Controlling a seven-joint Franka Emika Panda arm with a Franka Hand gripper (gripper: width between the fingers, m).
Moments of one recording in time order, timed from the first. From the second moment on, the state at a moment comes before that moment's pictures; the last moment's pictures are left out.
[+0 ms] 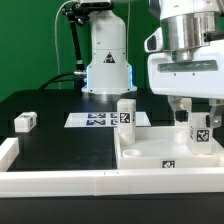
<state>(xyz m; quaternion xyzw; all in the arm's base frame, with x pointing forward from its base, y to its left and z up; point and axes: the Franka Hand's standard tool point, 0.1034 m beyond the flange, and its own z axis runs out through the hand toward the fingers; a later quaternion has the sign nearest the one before) 0.589 0.120 0.079 -0.90 0.43 -0.04 0.07</state>
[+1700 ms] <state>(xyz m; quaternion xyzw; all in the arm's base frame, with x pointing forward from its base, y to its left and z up) 0.591 0.119 0.076 -0.99 0.12 -0.06 0.03</state>
